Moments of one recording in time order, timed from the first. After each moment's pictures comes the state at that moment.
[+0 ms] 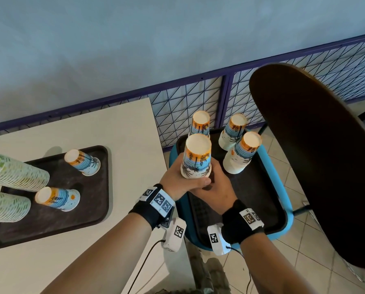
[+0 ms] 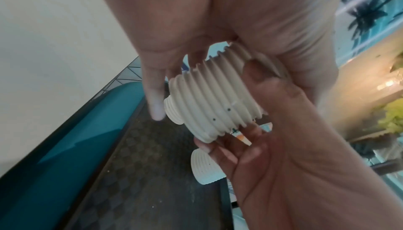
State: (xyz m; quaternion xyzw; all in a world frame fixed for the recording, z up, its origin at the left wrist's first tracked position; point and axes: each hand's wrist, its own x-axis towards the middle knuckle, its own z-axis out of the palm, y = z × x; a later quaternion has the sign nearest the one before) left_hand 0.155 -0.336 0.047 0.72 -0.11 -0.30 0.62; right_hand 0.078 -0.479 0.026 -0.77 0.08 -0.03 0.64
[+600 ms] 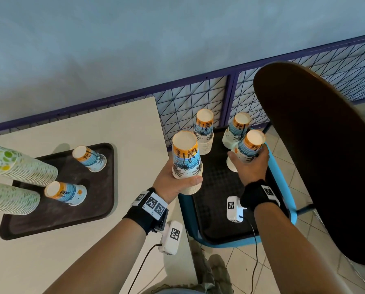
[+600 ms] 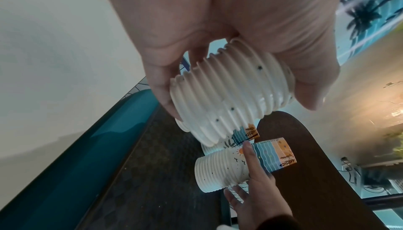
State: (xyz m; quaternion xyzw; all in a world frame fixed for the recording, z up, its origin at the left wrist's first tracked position) left_hand 0.138 -0.311 0.057 0.73 -0.06 -0.27 0.63; right_hand 0.112 -0.571 -0.022 -0.73 0.38 -0.14 0.56
